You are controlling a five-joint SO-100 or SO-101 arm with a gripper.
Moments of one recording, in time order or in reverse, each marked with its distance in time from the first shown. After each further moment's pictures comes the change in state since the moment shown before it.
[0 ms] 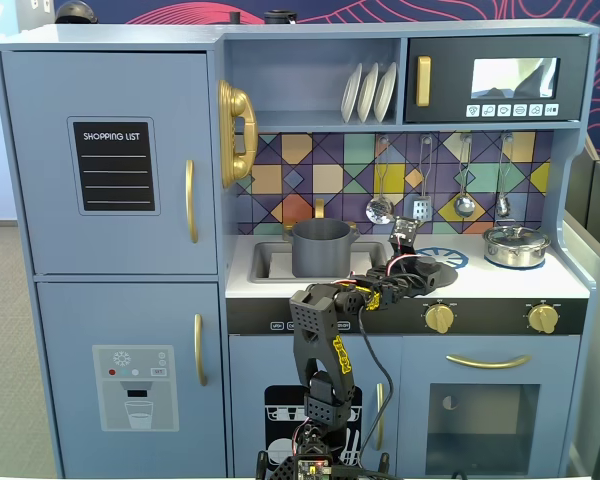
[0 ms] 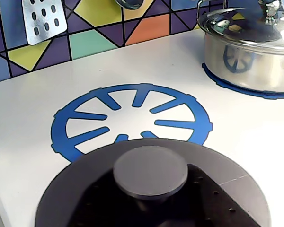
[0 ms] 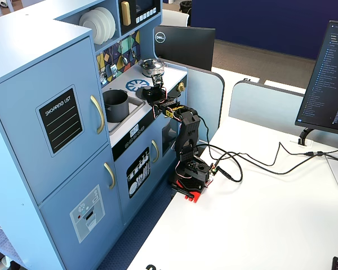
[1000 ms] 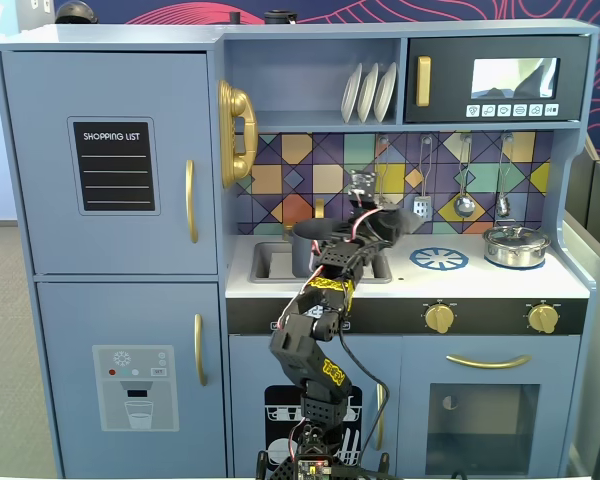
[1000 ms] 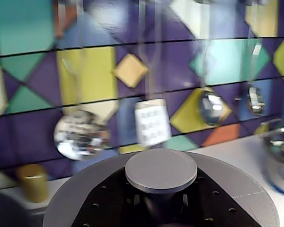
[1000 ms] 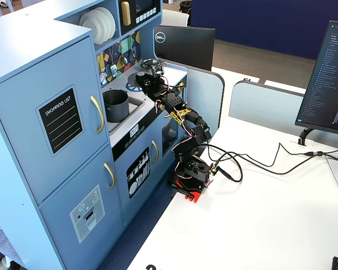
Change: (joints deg) arm -11.8 27.2 -7.8 25.1 -1.6
